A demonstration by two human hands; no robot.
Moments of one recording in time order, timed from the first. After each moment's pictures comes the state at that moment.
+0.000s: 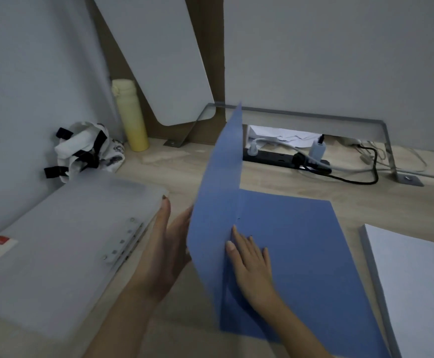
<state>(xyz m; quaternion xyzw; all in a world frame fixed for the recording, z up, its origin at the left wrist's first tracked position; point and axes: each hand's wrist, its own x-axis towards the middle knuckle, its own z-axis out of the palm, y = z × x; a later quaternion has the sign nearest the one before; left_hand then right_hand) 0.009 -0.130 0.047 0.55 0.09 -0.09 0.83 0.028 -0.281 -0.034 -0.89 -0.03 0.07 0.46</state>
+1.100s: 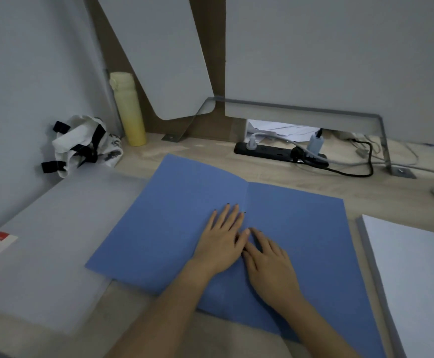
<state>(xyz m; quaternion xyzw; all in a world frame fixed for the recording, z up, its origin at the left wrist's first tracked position) 0.072 -0.185 -0.046 0.98 -0.18 0.01 0.12 0.020 -0.305 -0.050 -0.98 -0.06 -0.06 0.16</state>
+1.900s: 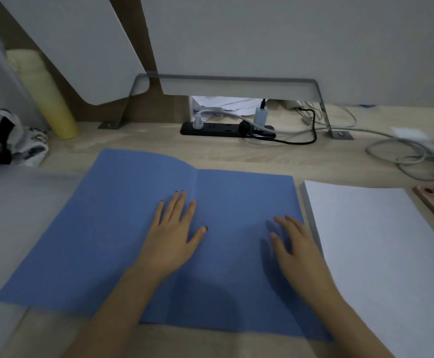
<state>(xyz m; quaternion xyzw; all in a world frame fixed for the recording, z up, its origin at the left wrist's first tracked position) 0.050 -0.196 -0.025 0.98 -0.18 -0.01 0.07 -0.029 -0.415 -0.016 -0.93 0.11 -0.08 0.34</state>
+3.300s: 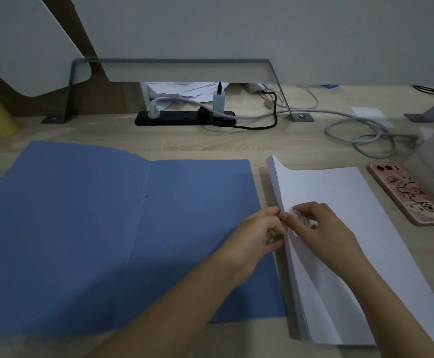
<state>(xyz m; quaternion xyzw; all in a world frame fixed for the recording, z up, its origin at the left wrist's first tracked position) -0.005 -0.387 0.020 0.56 -0.01 -0.43 0.71 -0.041 -0.524 -0.001 -0.92 0.20 -0.06 0.32</state>
